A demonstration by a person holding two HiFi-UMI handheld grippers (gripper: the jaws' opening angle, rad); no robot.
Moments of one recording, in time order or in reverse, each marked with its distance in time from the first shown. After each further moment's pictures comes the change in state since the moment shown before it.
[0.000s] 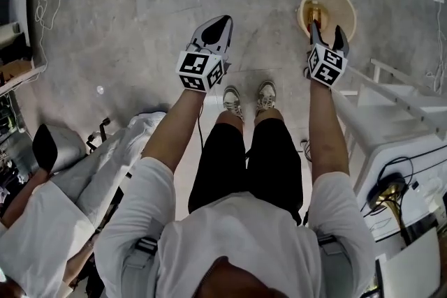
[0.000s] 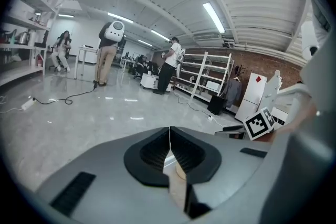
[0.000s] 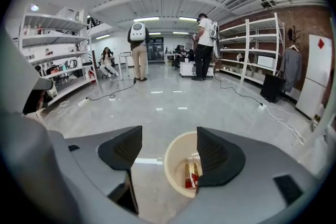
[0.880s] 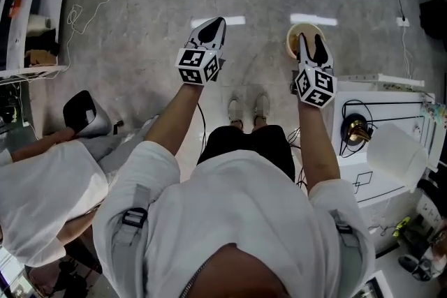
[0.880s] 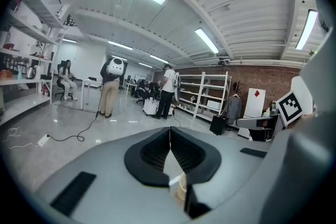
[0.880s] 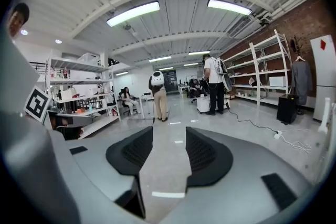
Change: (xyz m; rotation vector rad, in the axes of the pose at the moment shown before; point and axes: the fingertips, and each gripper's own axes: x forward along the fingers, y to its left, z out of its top) left arm -0.213 -0.068 0.271 0.078 -0.192 0.062; right arm -0.319 0.097 0.290 0.058 -0.341 0.210
